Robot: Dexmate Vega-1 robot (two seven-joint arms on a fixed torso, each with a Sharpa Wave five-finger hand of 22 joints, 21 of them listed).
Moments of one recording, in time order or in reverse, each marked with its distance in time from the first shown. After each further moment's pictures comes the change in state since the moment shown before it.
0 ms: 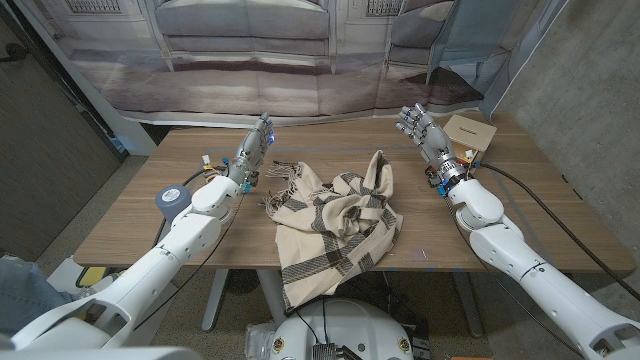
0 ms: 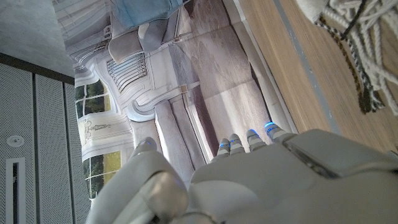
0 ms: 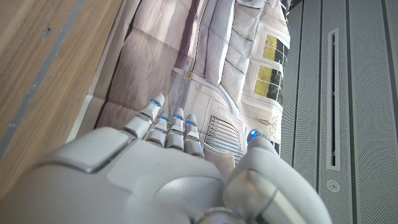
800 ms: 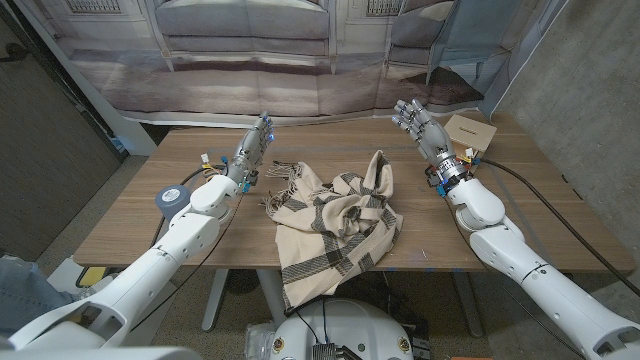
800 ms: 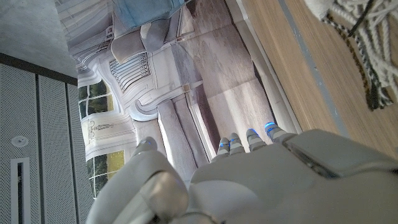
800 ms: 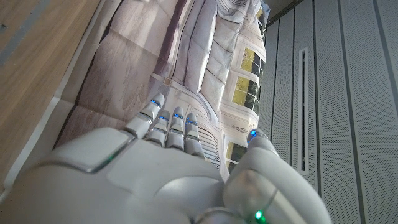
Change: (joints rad) left arm 0.014 0.010 -0.010 -0.034 0.003 0.008 0.015; left_hand 0.004 0.004 -0.004 -0.004 0.000 0.000 0.000 0.000 0.000 0.009 0.002 0.000 0.000 0.012 0.001 0.000 0.000 0.001 0.000 -0.008 0.000; right arm -0.020 -0.014 -0.001 -0.042 -0.047 0.075 0.019; right_hand 0.000 0.000 0.002 -0.002 0.000 0.004 -0.004 0.000 0.000 0.005 -0.005 0.000 0.000 0.000 0.000 0.000 0.000 -0.004 -0.004 0.000 0.000
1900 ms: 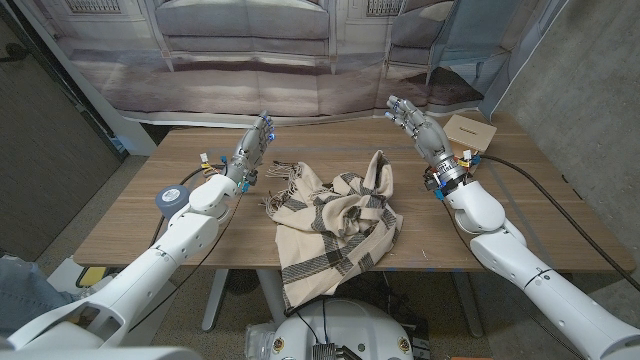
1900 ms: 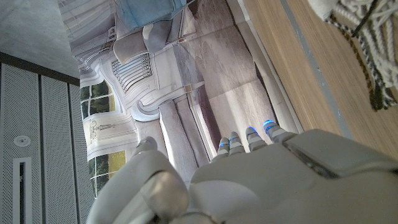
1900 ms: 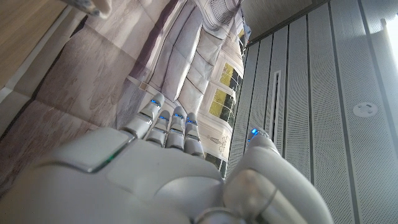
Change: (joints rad) left arm 0.002 0.006 -0.002 -0.007 -0.007 0.003 -0.009; left_hand 0.004 0.004 -0.008 0.000 0.000 0.000 0.000 -0.008 0.000 0.019 0.005 0.000 0.000 0.022 0.000 0.000 0.000 0.030 -0.009 0.000 -0.003; right arm -0.032 -0.007 0.003 -0.050 -0.146 0.091 -0.043; right_hand 0.005 0.005 -0.002 -0.007 0.000 0.014 -0.014 0.000 0.000 0.004 -0.004 0.000 0.000 0.005 -0.005 0.000 0.000 -0.004 0.004 0.000 0.000
